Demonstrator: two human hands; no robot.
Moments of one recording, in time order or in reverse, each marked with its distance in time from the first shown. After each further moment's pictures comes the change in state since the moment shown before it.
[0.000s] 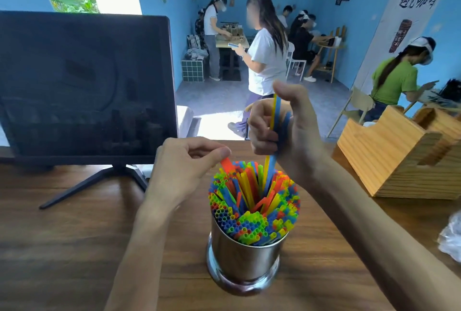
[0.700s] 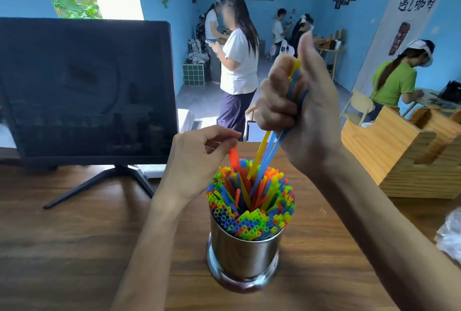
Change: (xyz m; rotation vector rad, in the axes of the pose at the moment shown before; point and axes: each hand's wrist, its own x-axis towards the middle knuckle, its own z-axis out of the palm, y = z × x) left_hand 0.004 0.014 0.014 0.096 0.019 0.178; right_hand -0.010 -0.032 0.016 0.179 -0.019 -0.250
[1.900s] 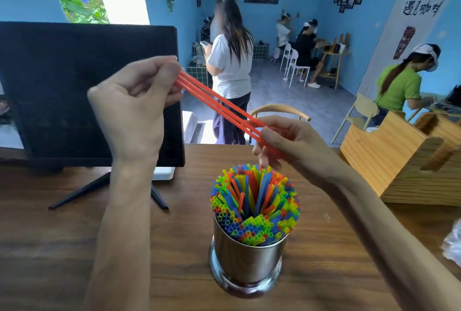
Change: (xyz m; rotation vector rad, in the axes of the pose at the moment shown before) left_hand 0.038 0.031 -0.060 -0.442 0.540 0.103; right_hand -0.010 0.038 -0.066 -0.402 -0.161 0.145
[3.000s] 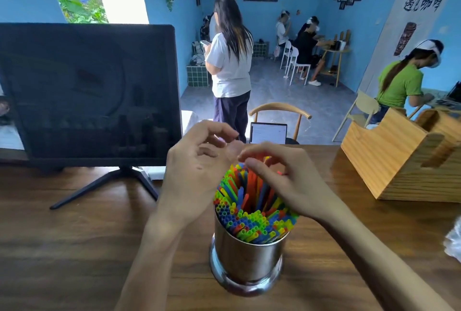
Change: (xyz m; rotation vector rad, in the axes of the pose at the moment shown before) left_hand -0.080 -0.014 0.009 0.222 -0.461 -0.080; right_hand -0.031 0.023 0.021 -0.713 0.178 -0.185
